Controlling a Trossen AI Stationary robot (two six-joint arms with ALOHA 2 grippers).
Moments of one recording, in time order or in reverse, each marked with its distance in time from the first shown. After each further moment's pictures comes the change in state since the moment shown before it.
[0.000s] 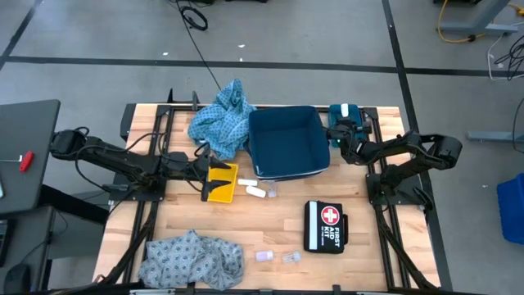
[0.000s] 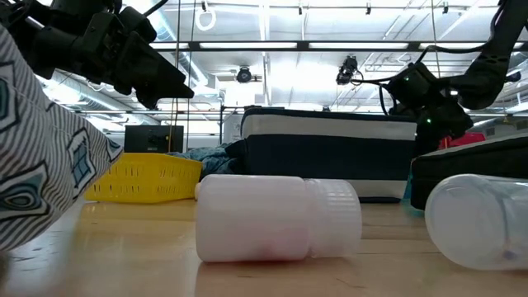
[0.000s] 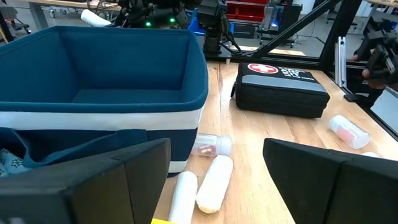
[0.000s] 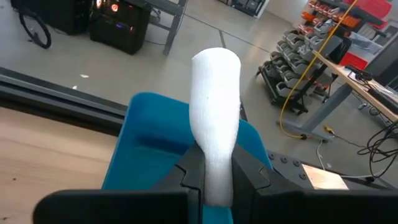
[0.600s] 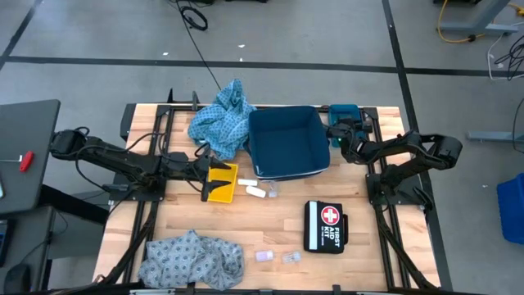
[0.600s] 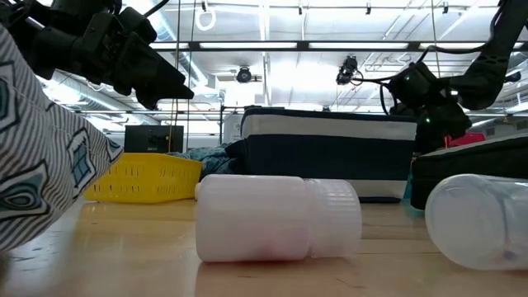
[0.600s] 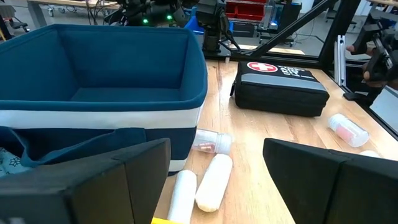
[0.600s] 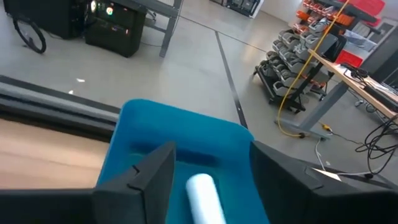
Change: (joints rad) left arm 0.000 0.004 0.000 0.000 0.004 0.000; right arm -0.024 0.000 0.000 0.035 0.000 -0.007
